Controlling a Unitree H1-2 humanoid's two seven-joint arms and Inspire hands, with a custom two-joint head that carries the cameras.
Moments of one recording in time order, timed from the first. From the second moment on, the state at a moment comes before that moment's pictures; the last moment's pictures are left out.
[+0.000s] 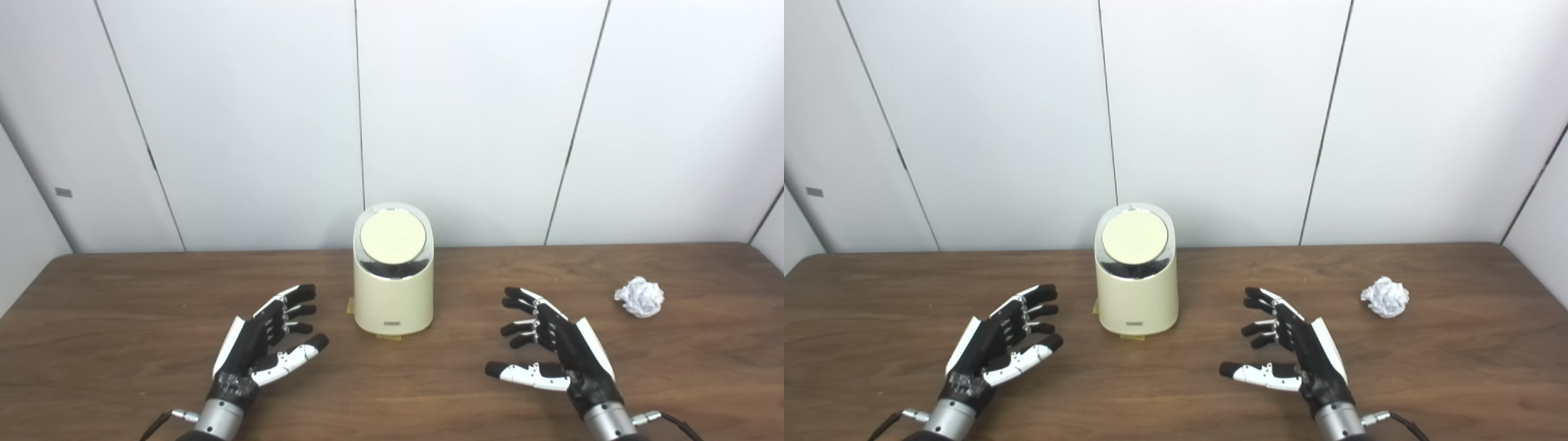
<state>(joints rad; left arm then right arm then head) -0.18 0.18 0.01 0.15 -0.01 -0.21 -0.17 -0.12 -0.14 0.02 -0.02 -0.18 -0.04 0.03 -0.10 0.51</state>
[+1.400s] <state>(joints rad) -0.48 0.14 -0.01 0.10 0.19 -0.03 -0.01 -0.14 -0.14 0.02 0.04 -0.18 -0.04 0.03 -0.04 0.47</state>
